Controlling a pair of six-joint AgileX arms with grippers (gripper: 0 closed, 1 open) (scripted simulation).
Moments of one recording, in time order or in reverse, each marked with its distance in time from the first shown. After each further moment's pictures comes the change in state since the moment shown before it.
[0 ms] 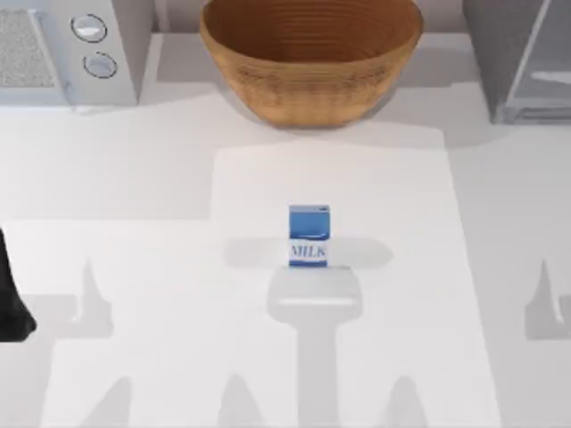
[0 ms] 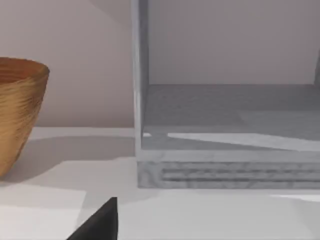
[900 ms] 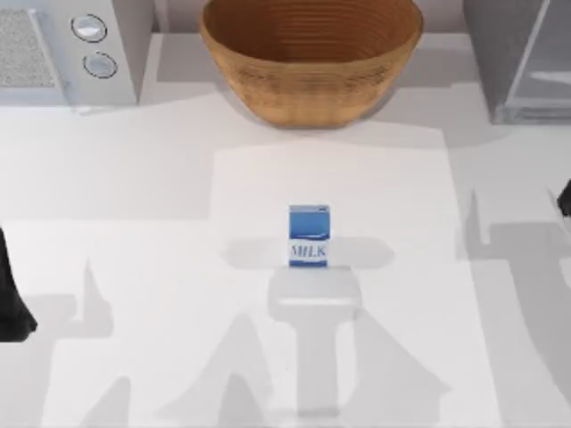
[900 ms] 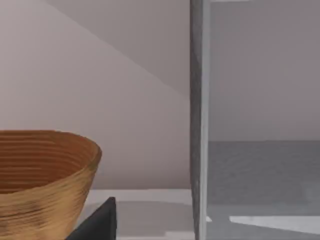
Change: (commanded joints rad) left arm 0.000 0.000 0.000 0.000 0.000 0.000; right arm 0.371 0.789 0.295 0.526 0.348 0.032
